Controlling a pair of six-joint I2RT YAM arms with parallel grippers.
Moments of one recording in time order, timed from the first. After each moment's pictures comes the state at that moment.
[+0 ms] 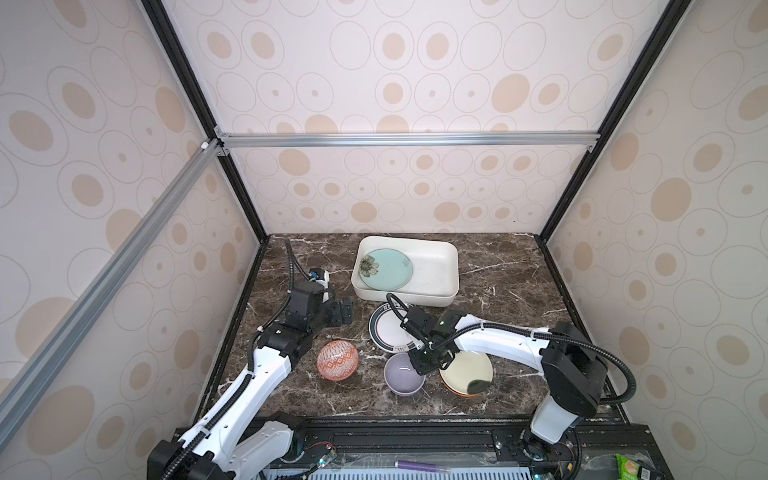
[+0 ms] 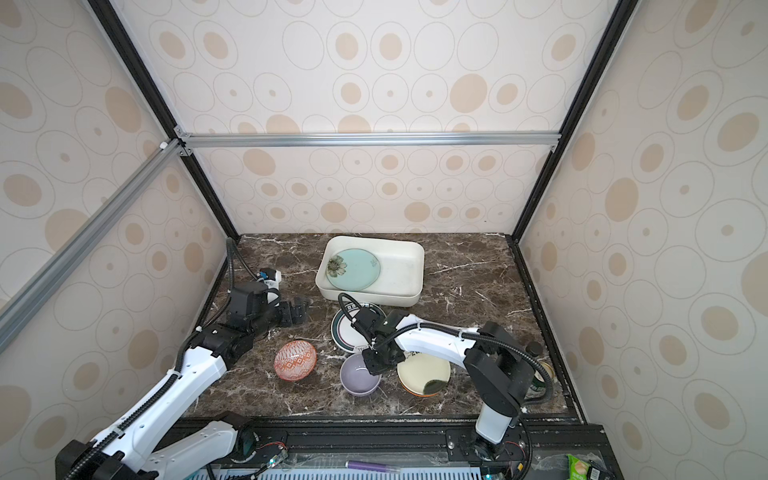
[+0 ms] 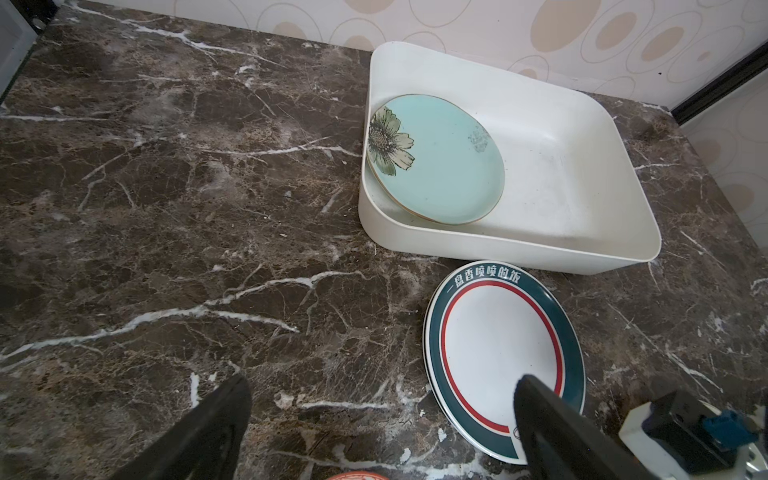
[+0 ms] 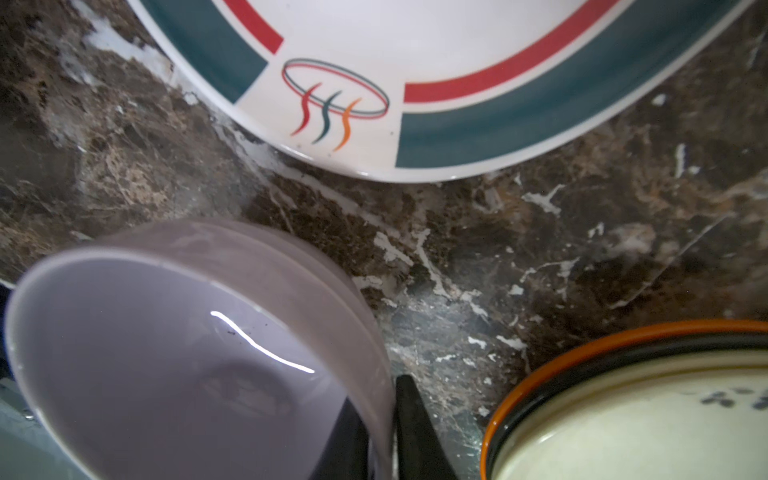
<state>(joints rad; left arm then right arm) -0.33 1.00 0.78 -0.41 -0.06 -0.33 0.93 1.70 1.14 -0.83 -0.10 0.51</state>
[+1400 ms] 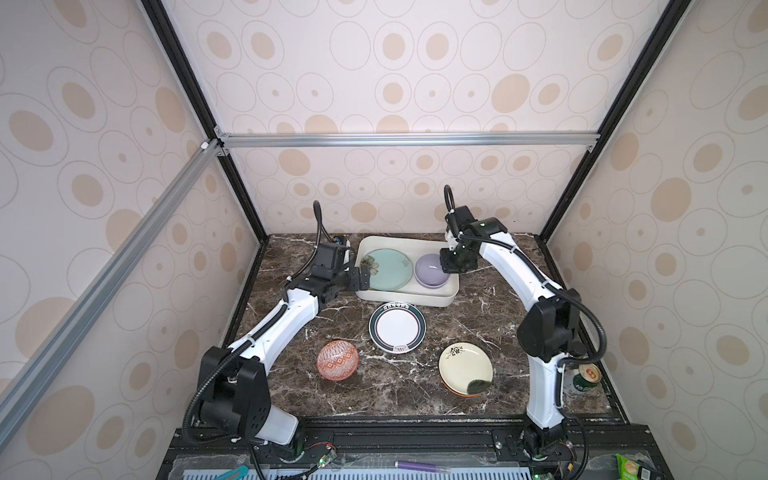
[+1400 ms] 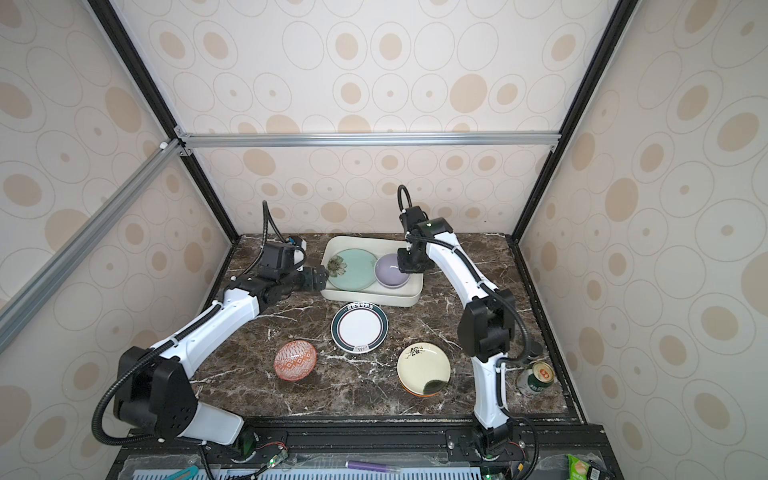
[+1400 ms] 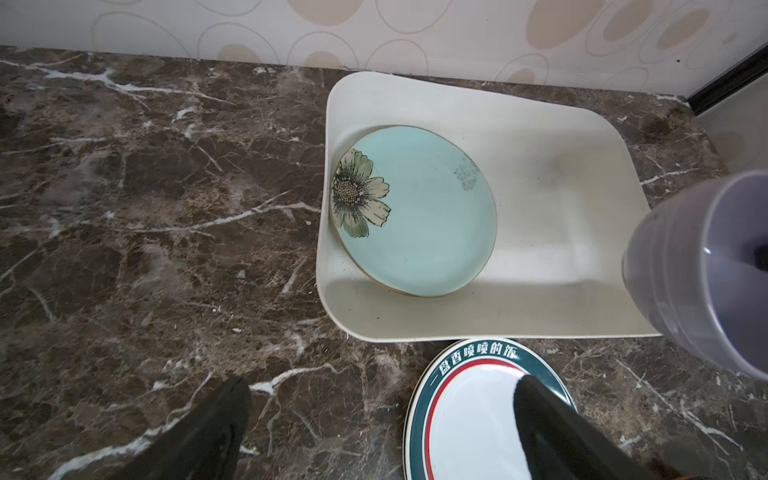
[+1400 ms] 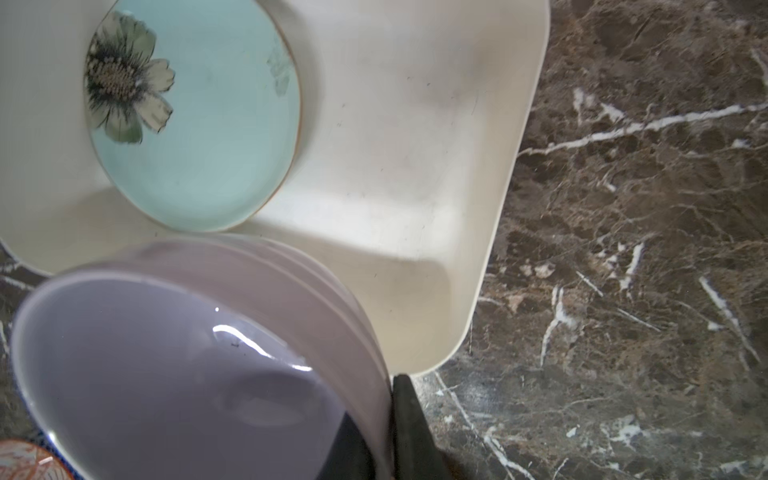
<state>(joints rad) -0.33 1.51 1.20 -0.40 -0.01 -0.27 0.37 2.14 2.17 -1.21 -0.02 0.30</state>
